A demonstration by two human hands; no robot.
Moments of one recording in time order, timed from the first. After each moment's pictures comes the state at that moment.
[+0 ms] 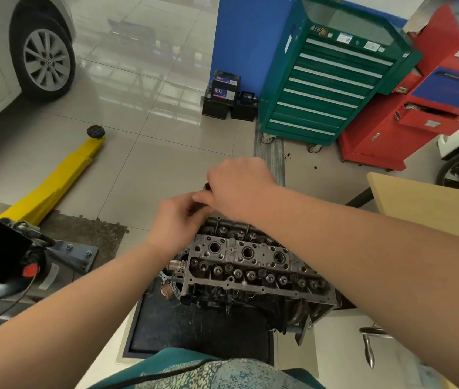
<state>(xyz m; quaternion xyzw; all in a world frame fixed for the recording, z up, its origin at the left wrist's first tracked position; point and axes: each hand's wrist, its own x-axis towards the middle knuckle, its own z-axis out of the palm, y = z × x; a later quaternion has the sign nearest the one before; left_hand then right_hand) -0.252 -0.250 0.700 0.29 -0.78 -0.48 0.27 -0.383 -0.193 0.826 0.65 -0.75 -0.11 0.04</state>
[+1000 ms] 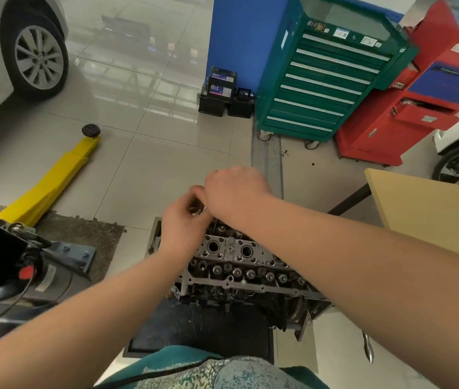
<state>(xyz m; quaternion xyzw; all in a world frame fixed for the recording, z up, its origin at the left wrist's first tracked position) -0.268 -0.227 0.698 0.39 -0.67 -0.56 0.30 -0.369 -0.191 0.820 0.58 -0.80 -0.14 -0.01</state>
